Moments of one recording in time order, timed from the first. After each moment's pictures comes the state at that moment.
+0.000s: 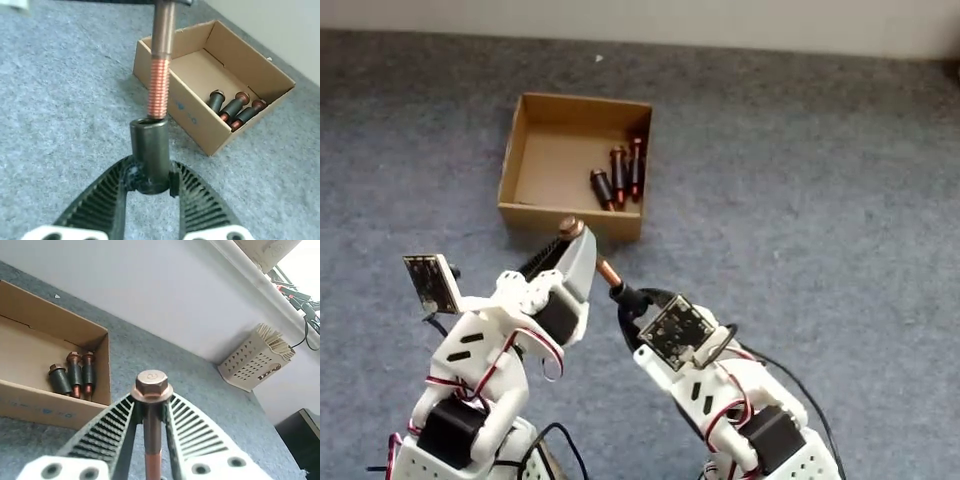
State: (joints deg) left arm 20.4 -103.0 78.5 40.4 43.1; right arm -42.6 -104.2 86.0 48.0 18.8
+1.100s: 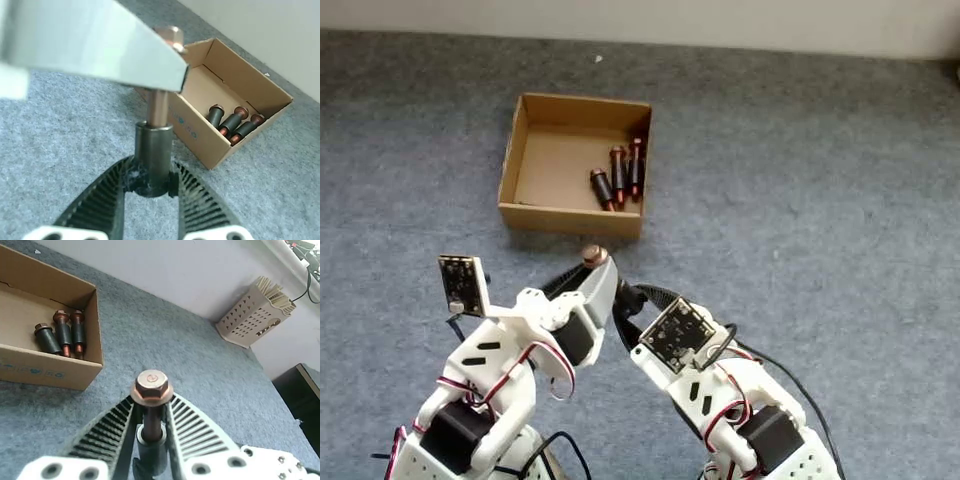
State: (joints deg) left arm 29.8 -103.5 78.8 48.7 43.2; right arm -42.9 -104.2 86.5 45.1 18.8
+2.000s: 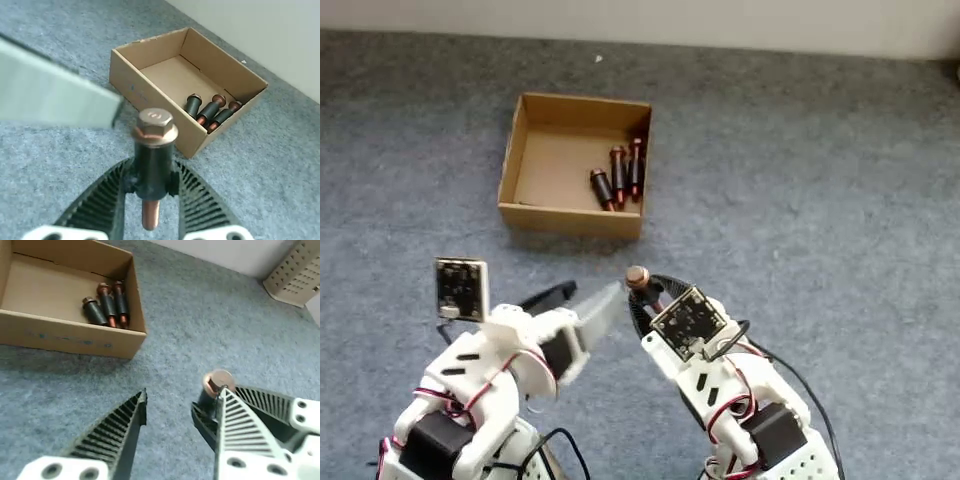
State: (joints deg) left arm 22.0 -103.7 71.5 67.6 34.9; right arm -37.9 -104.2 86.5 44.6 18.9
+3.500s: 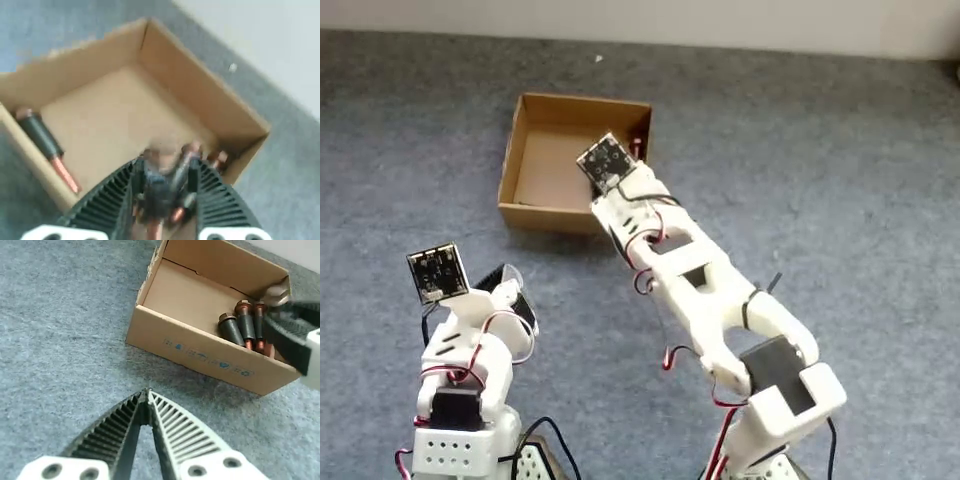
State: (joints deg) left arm -3.0 -103.6 96.0 49.4 25.7; right arm -31.8 6.2 33.4 -6.6 23.4
